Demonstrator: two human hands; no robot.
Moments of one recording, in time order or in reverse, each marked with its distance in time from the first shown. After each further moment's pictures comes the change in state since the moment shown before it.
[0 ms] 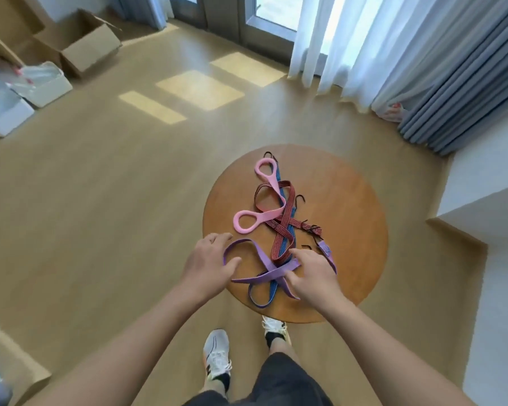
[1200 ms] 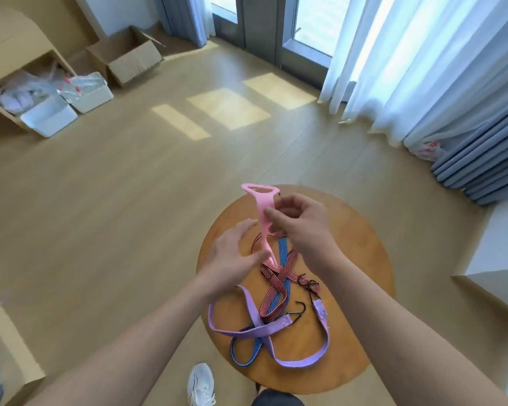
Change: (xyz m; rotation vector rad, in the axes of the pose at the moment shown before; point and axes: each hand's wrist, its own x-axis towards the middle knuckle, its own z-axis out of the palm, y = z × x) left_hand 0.098 0.113 -0.054 -0.373 0.052 -0.064; right_hand 0.128 -0.097 -0.165 1.007 0.001 -0.205
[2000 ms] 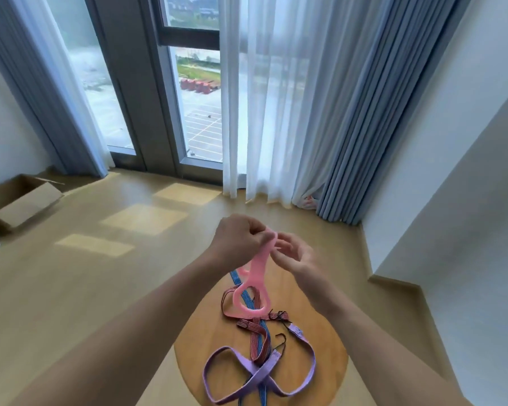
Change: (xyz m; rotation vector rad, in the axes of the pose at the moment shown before) left_hand -0.081 0.121 -0.086 0.089 -0.098 0.675; right_hand -0.168 -0.036 0.016 -0.111 0.331 -0.235
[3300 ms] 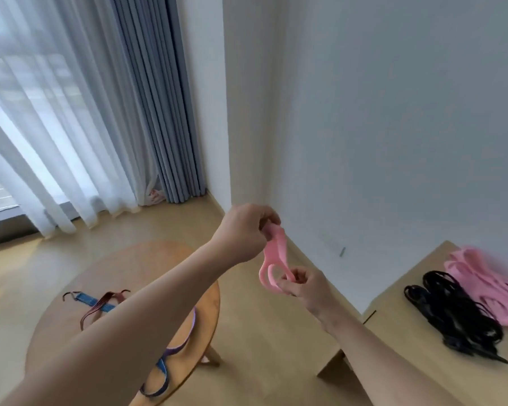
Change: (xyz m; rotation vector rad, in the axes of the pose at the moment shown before) left_hand -0.176 0.205 0.206 0.142 -0.591 0.681; right_hand -0.363 0.093 -0.134 0.005 0.830 0.390
